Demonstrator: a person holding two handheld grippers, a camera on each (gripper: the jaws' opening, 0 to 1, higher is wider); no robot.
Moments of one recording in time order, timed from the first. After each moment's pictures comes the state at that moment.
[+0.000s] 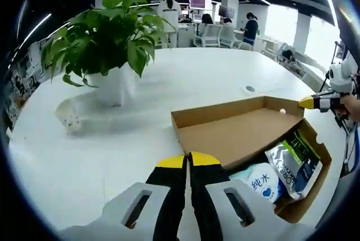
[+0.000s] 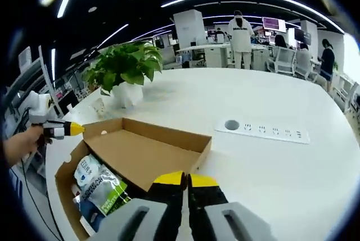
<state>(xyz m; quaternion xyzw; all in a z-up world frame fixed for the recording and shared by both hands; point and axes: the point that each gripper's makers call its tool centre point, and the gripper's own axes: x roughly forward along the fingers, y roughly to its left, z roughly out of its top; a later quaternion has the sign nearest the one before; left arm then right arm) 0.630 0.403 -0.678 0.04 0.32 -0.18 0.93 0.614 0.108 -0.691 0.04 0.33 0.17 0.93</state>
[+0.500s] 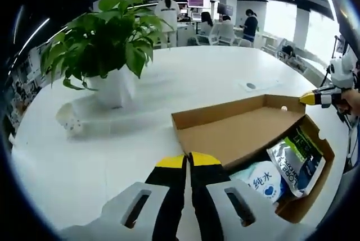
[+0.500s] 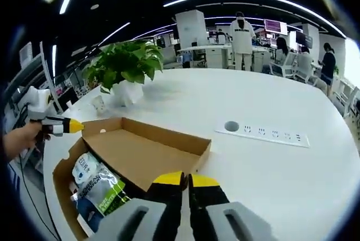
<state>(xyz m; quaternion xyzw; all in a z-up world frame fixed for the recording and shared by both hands) 0.625 0.402 -0.675 0.06 0.32 -0.18 0.93 0.615 0.111 -0.689 0.02 0.32 0.18 0.93</state>
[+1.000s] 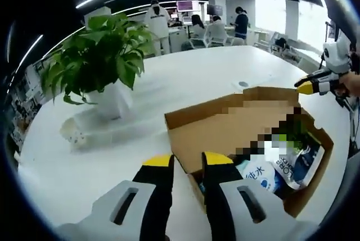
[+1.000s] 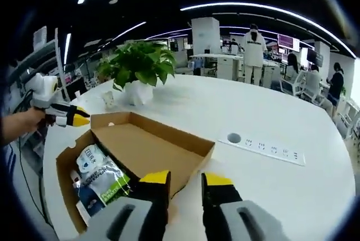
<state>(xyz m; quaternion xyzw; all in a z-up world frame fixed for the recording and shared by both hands) 0.609 0.389 -0.657 0.11 0.29 -0.20 0.93 0.603 0.109 -0.668 -0.03 0.29 0.22 0.93</state>
